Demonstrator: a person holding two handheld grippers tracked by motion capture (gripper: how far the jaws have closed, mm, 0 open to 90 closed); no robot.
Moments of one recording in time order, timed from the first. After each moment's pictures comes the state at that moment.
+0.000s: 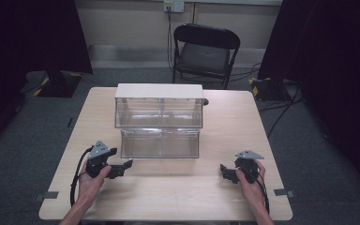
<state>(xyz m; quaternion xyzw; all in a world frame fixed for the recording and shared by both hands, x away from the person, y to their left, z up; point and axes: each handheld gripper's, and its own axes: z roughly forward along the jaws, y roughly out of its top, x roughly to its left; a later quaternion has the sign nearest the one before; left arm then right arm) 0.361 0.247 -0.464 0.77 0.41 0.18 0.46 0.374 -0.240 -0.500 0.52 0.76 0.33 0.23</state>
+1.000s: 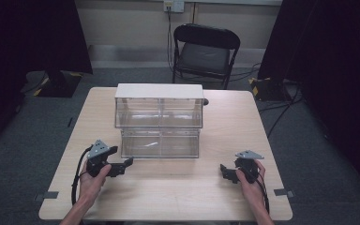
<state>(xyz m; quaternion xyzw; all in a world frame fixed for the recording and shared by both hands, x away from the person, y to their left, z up) 0.361 0.244 -0.461 0.75 0.42 0.19 0.47 0.374 -0.240 -0.500 0.52 0.76 0.33 0.23</state>
